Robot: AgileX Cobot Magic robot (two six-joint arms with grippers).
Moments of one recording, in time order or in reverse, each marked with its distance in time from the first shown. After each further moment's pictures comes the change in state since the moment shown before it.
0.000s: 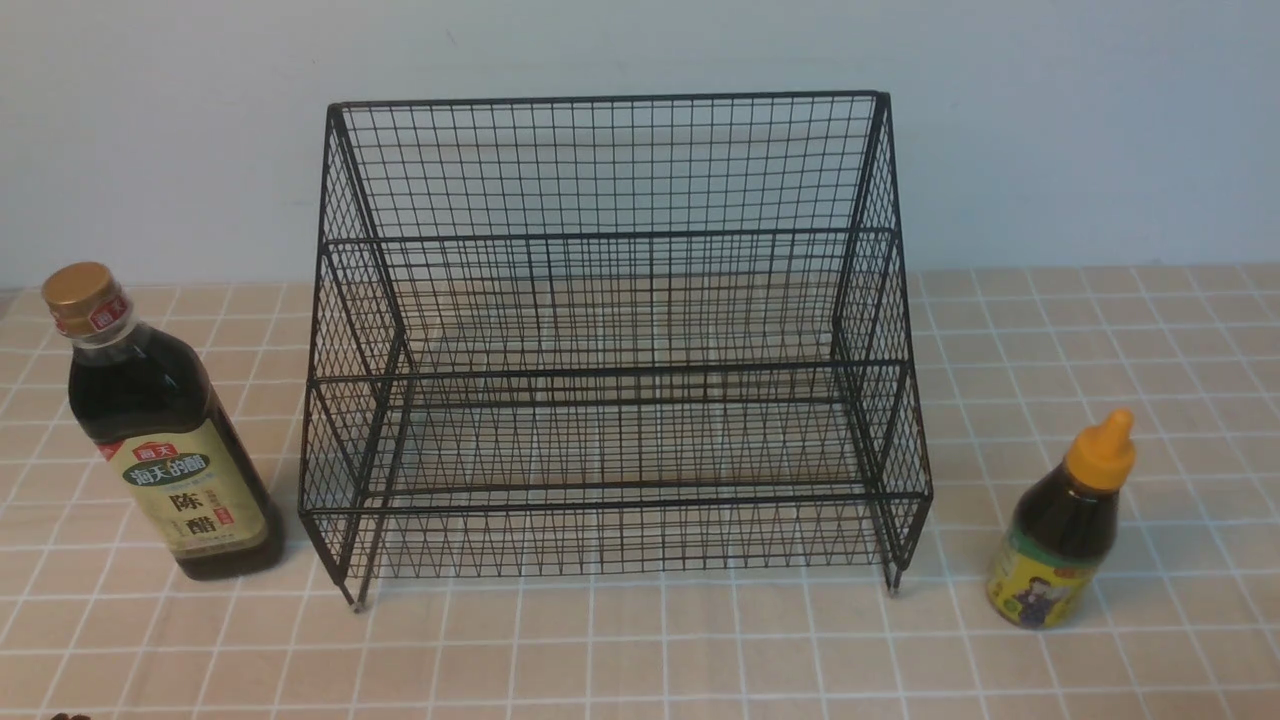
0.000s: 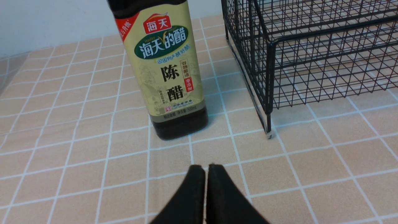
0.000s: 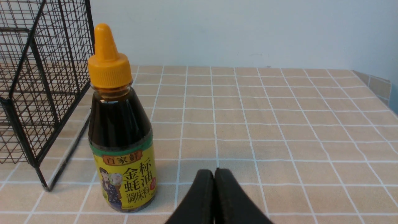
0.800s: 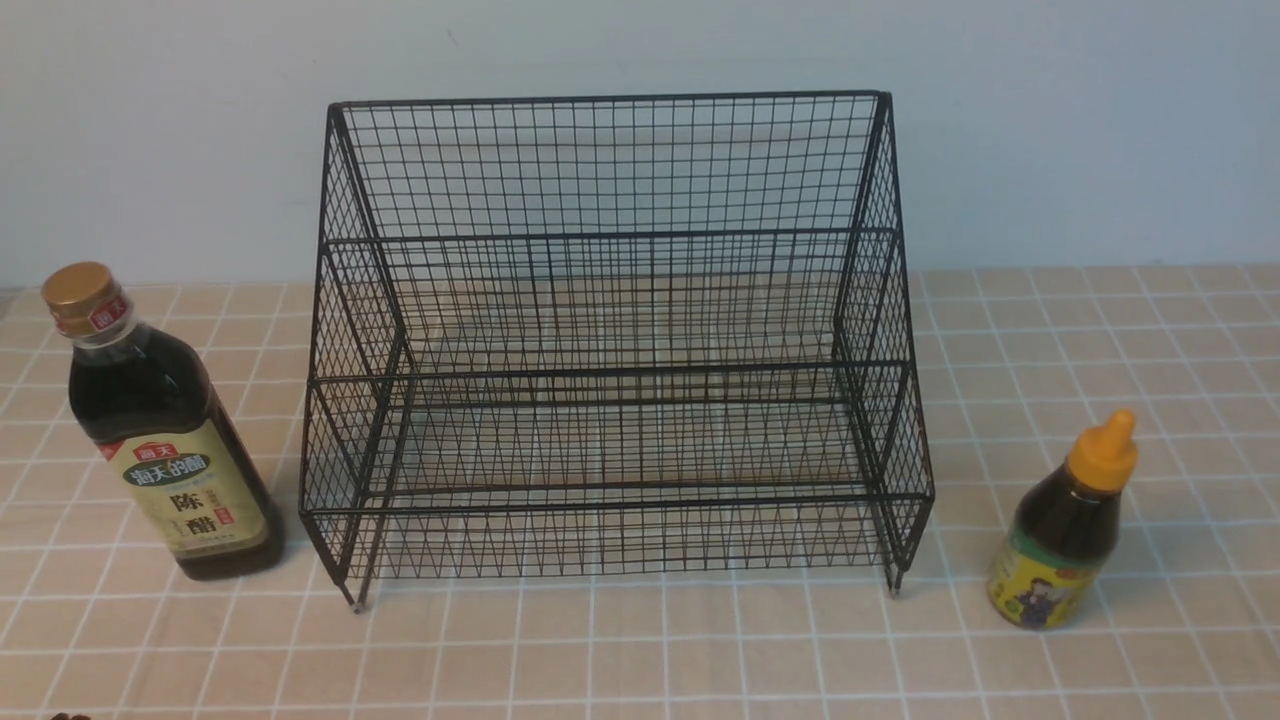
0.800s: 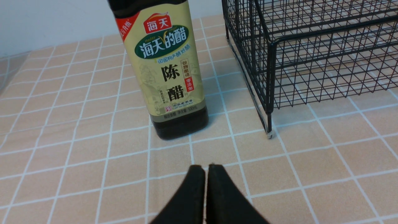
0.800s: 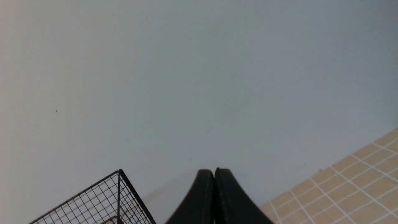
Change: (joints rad) right arm 0.000 0.000 -0.020 0.527 -0.436 0.059; left arm 0.000 0.000 0.000 0.000 0.000 0.000
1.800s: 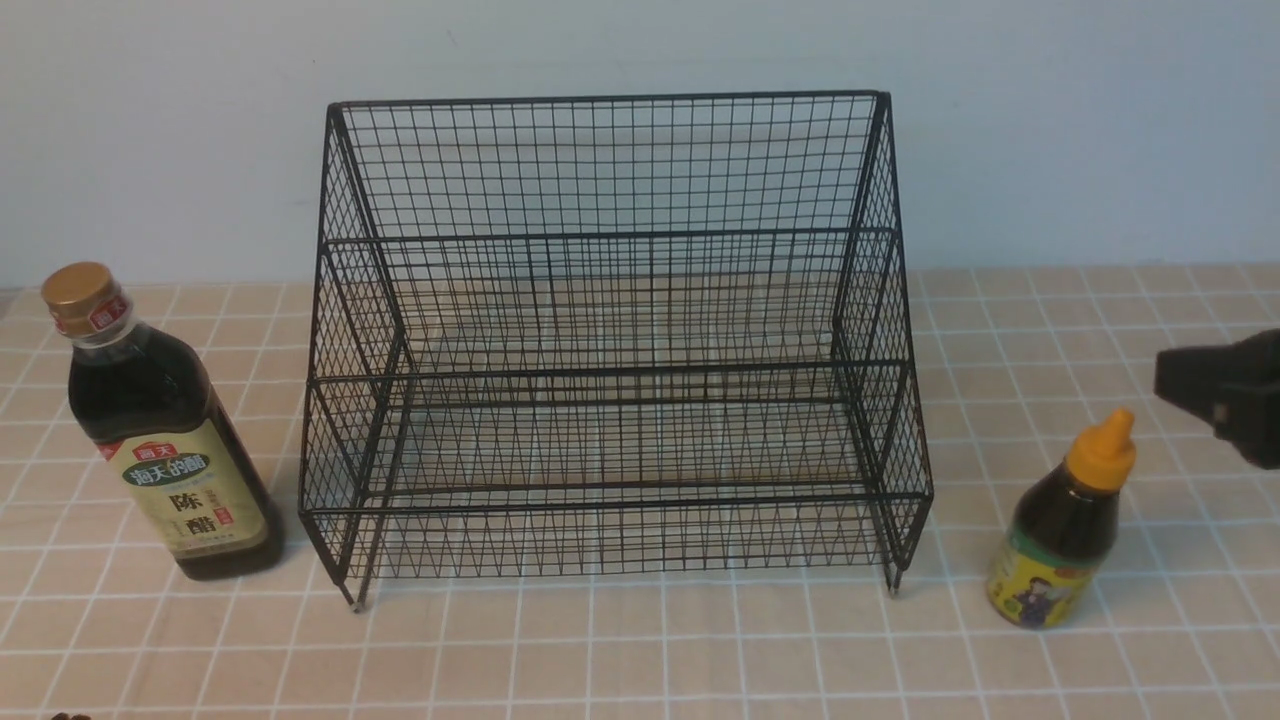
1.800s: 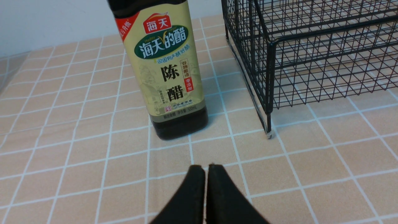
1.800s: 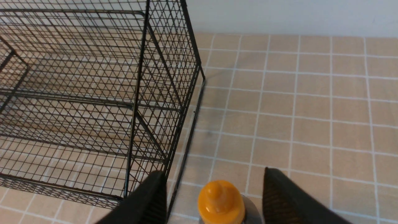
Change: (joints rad) right arm 0.000 1.019 -0.737 0.168 0.696 -0.683; left arm 0.000 0.000 0.000 0.000 0.000 0.000
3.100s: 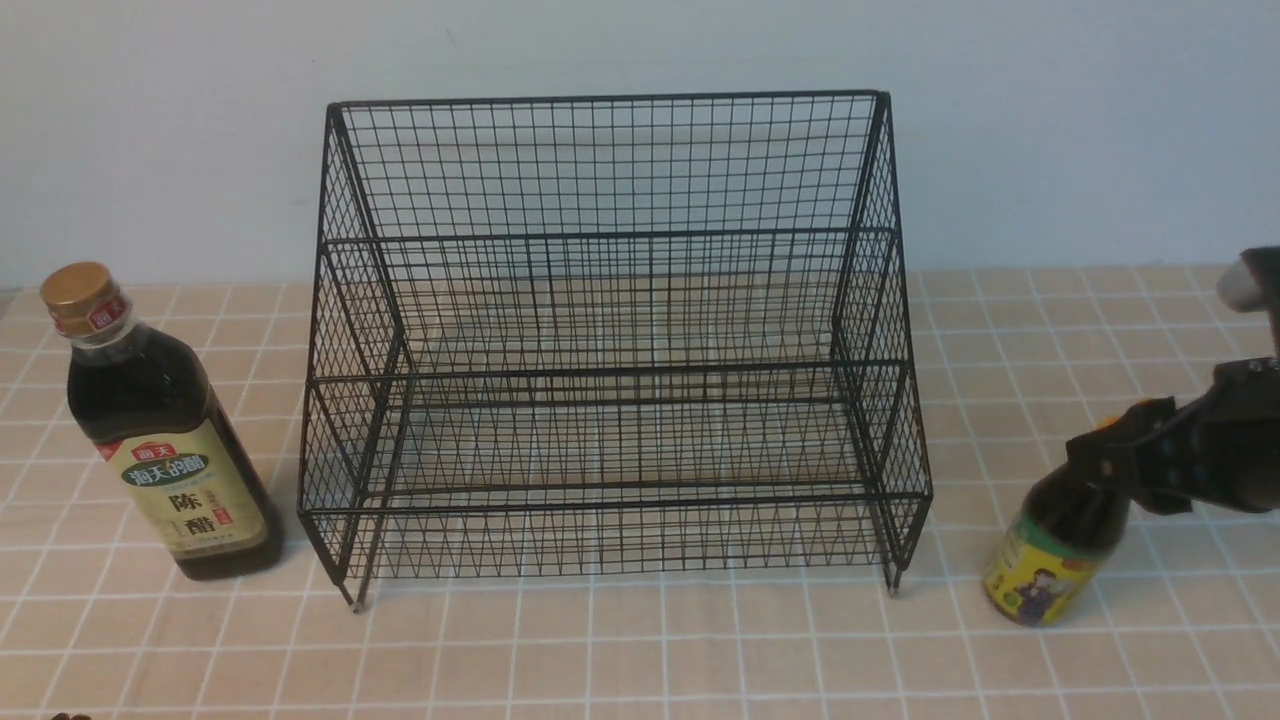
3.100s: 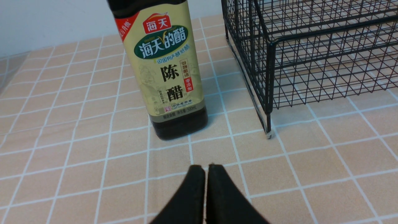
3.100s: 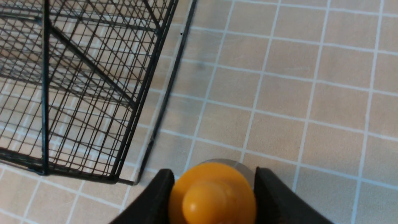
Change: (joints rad) right arm 0.000 0.334 -0.014 0.097 -0.018 -0.213; left arm 0.000 0.000 0.000 0.000 0.000 0.000
